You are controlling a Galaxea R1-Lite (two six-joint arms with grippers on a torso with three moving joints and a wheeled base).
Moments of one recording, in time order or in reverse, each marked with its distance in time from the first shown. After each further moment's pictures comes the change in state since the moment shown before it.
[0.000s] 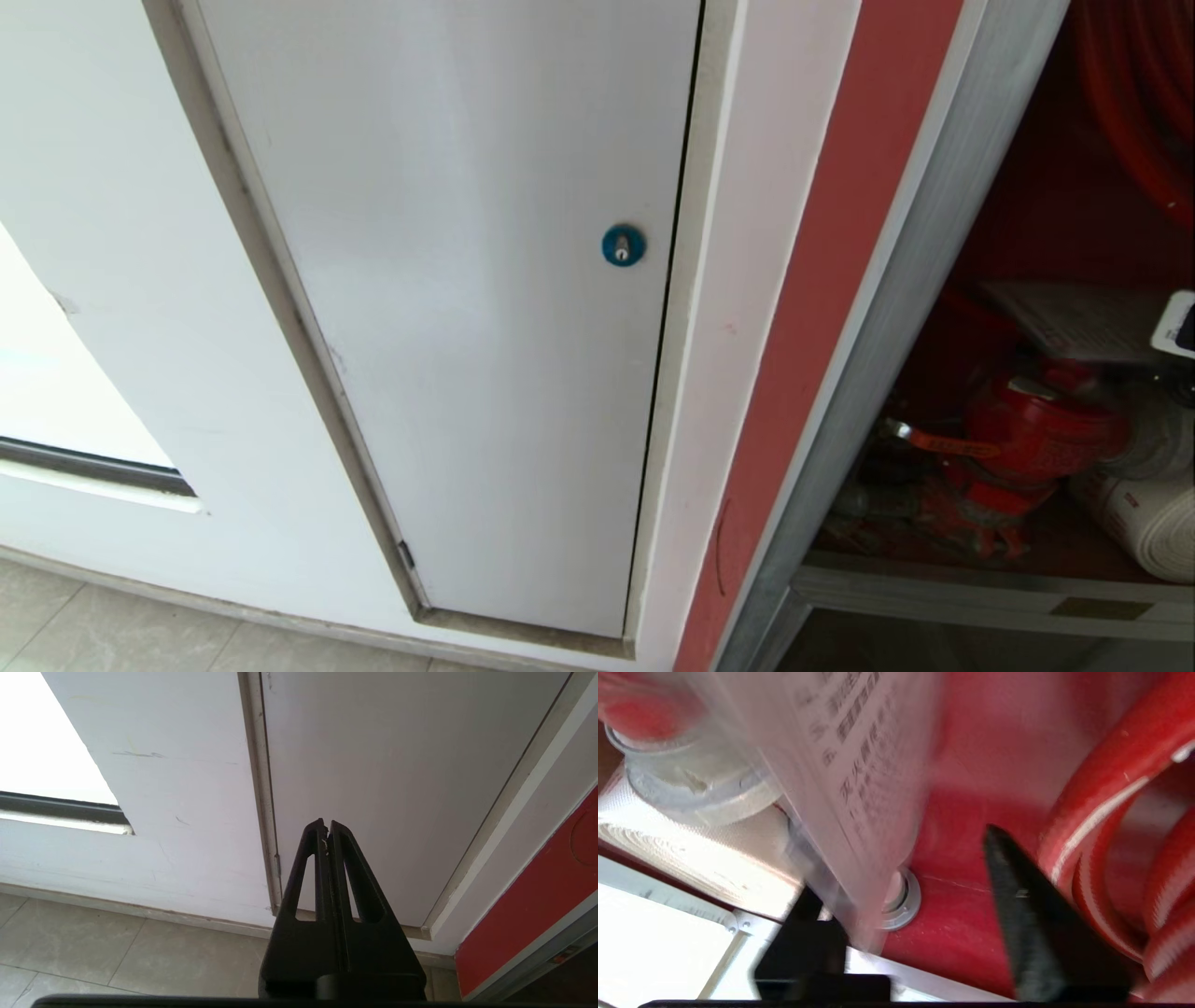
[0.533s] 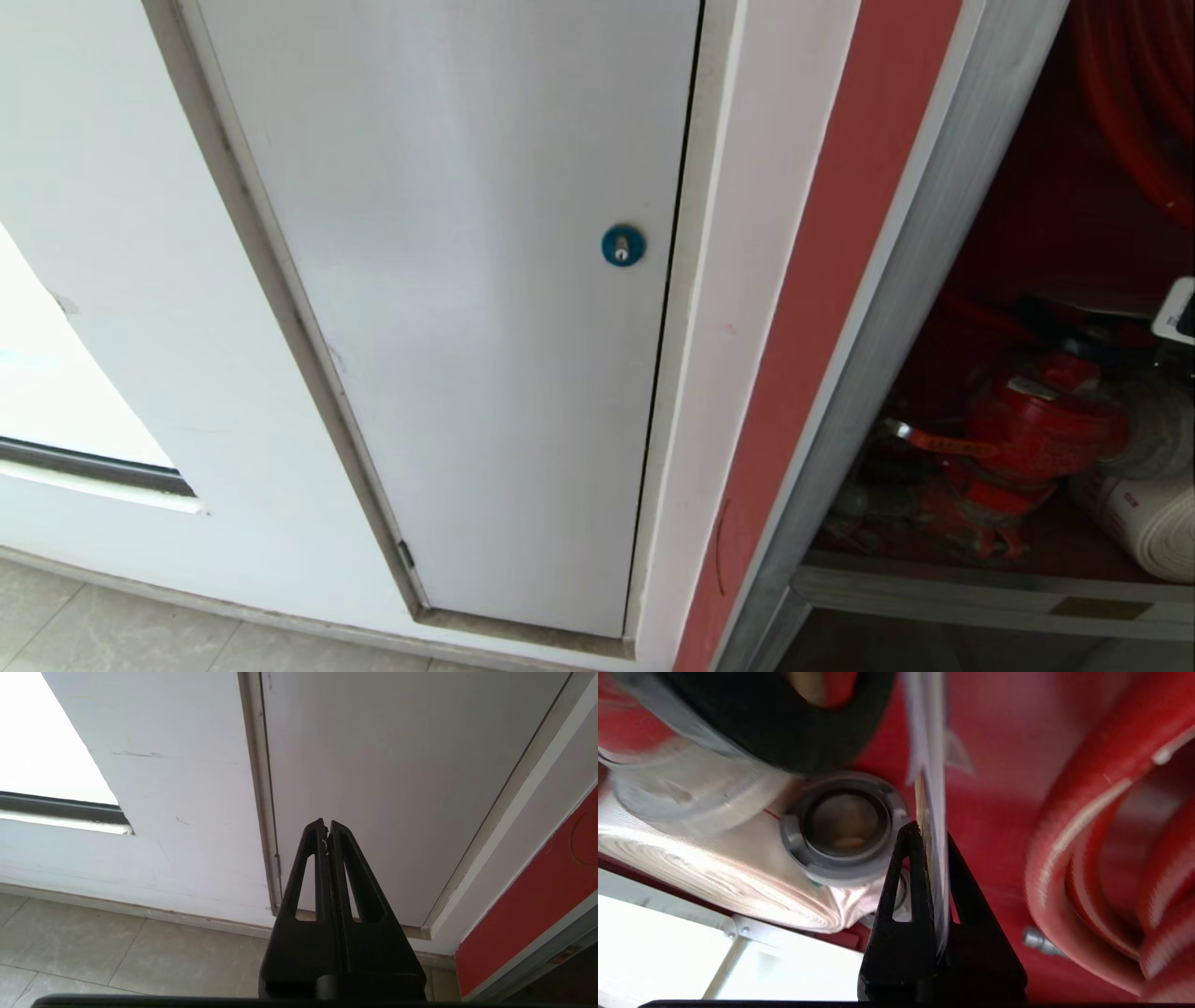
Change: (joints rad) left arm 0.000 0.000 0.000 0.000 0.000 0.000; right arm 0.005 0.016 -0.023 -0.004 -0.010 0.022
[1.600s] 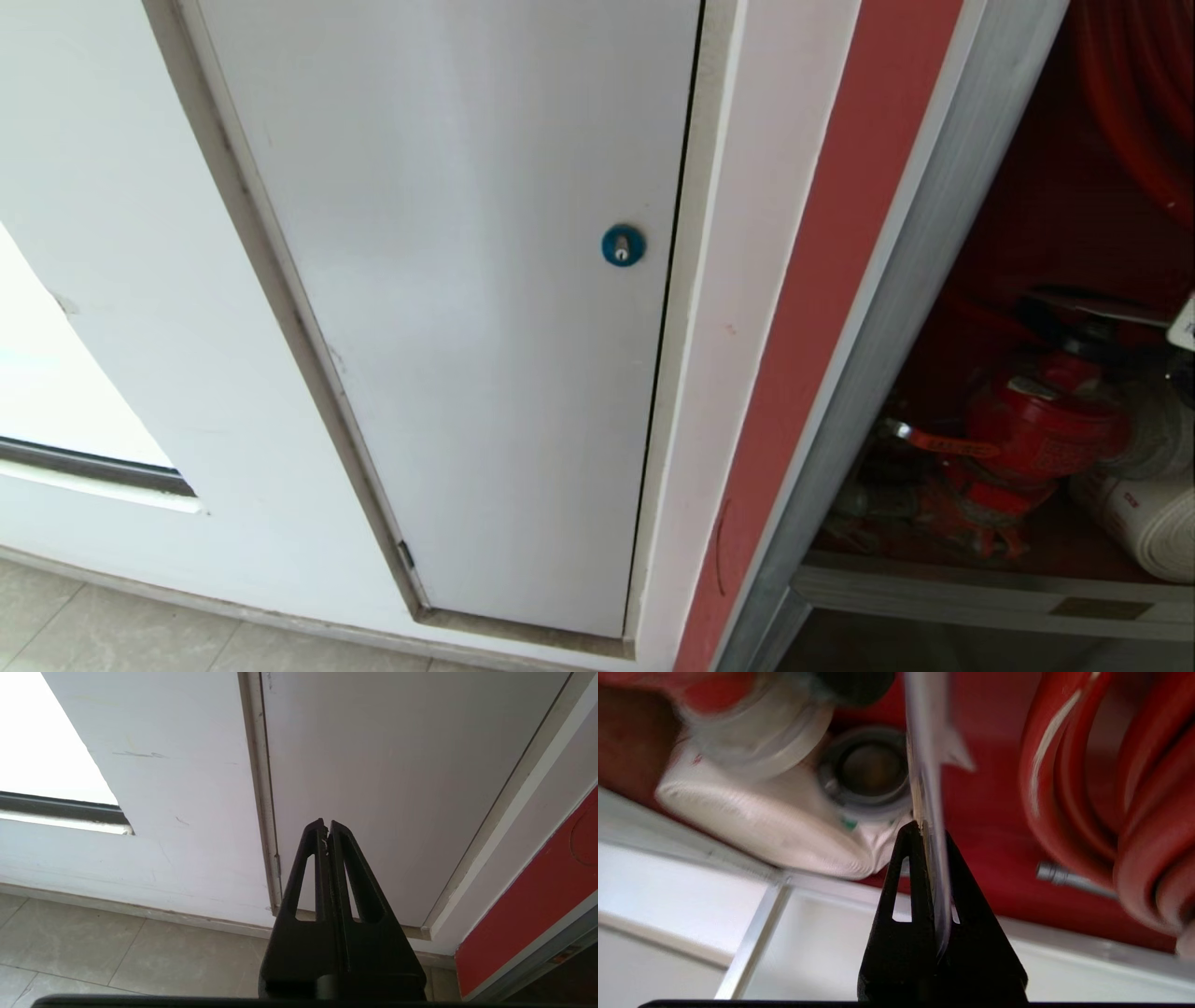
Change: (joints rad) left arm 0.000 0.000 0.000 0.000 0.000 0.000; right arm 0.200 -0.144 0.015 0.171 -0.291 0.141
